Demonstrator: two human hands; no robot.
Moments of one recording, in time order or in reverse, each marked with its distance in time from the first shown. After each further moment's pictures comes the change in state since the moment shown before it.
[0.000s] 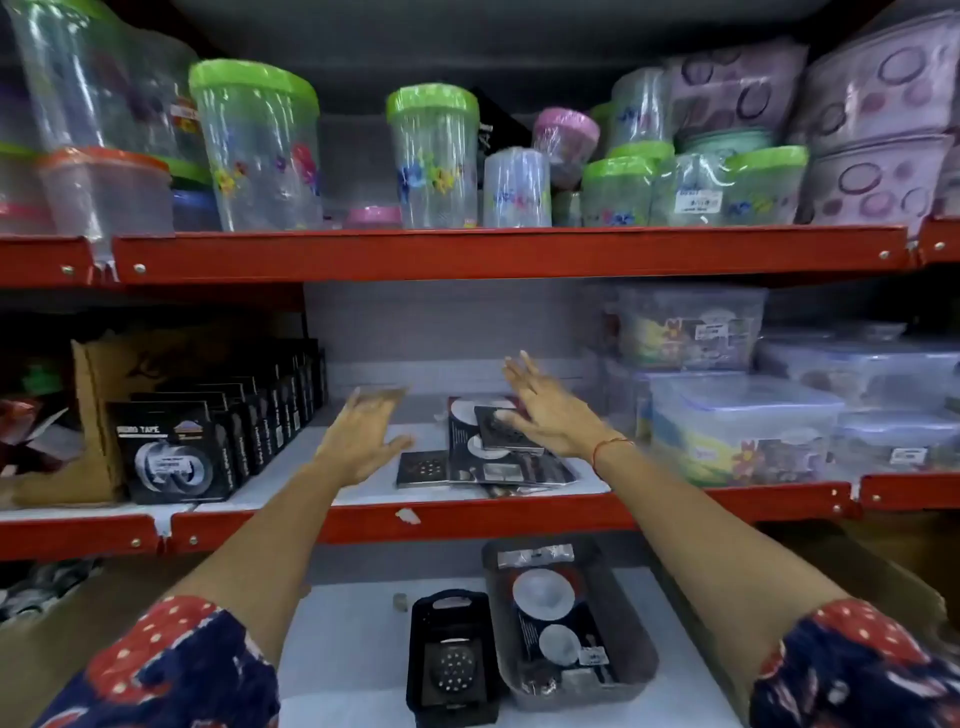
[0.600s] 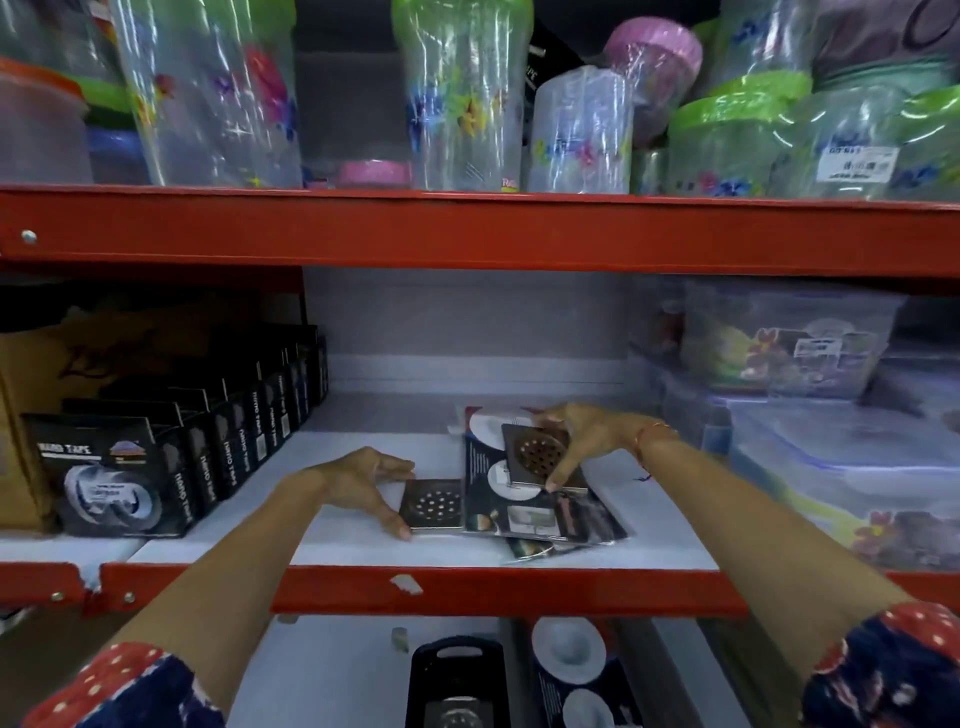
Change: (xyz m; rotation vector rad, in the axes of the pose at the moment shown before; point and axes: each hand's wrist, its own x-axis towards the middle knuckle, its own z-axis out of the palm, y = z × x) left_hand 0.060 -0.068 0.069 -0.539 -0.780 -0.331; right_hand 0.089 0.074 0.045 0.293 -0.572 0.184
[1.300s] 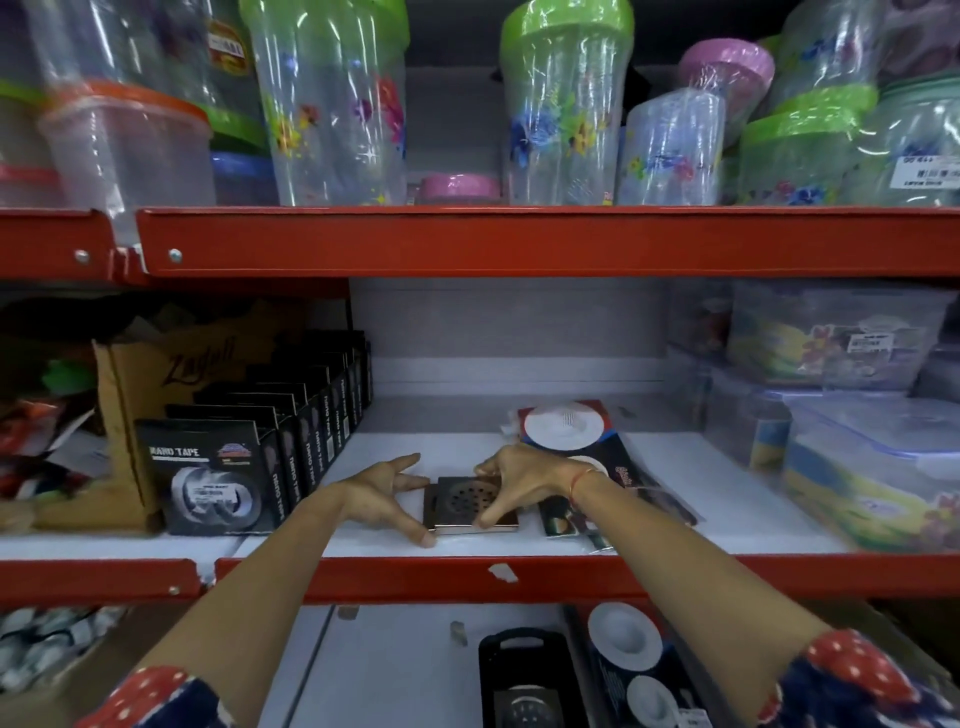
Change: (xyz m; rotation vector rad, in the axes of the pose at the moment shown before) left_hand -0.043 -0.055 -0.014 -0.111 0.033 -0.021; right_hand 0.036 -0.143 0.083 0.013 -0.078 -0.064
